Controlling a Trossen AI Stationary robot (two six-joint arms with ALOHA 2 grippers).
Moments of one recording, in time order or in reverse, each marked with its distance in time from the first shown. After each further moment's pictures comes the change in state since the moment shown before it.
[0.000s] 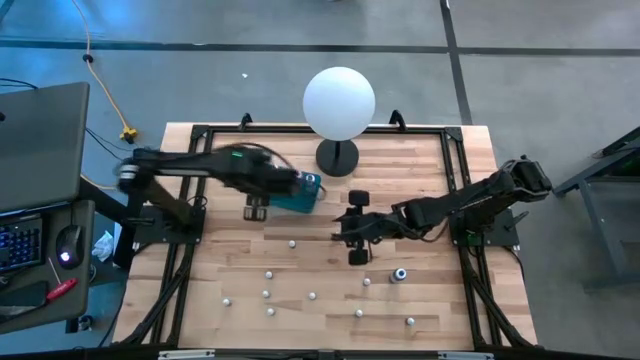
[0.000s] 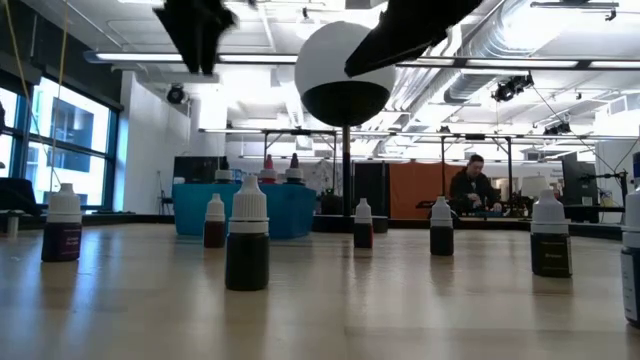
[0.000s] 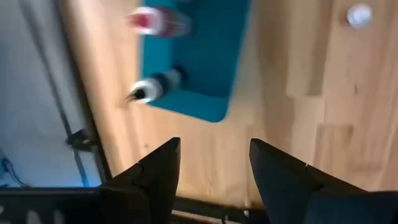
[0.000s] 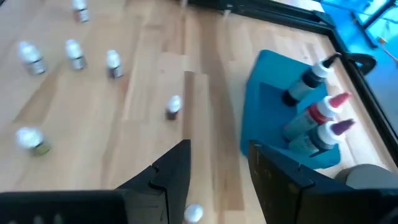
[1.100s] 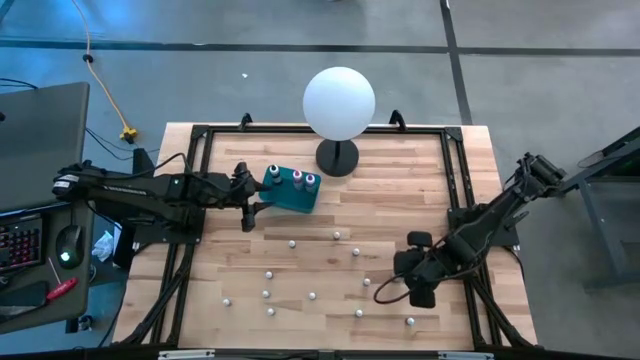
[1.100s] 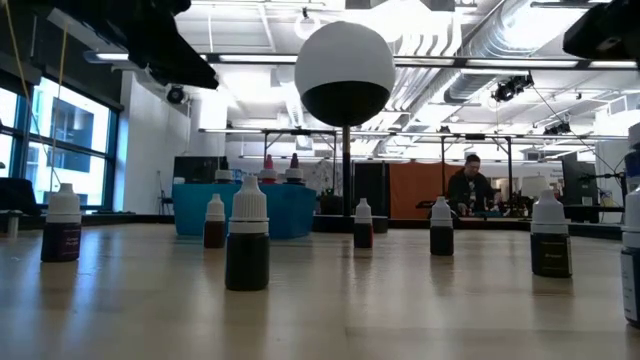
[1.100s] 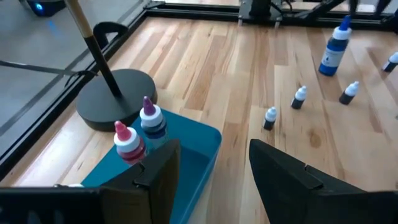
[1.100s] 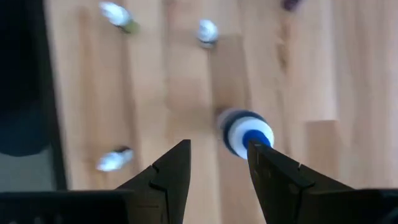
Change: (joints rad) left arm -0.026 -0.771 -1.059 1.318 0.077 -0.135; right arm 0.407 -0.128 0.001 -0.747 -0.241 0.782
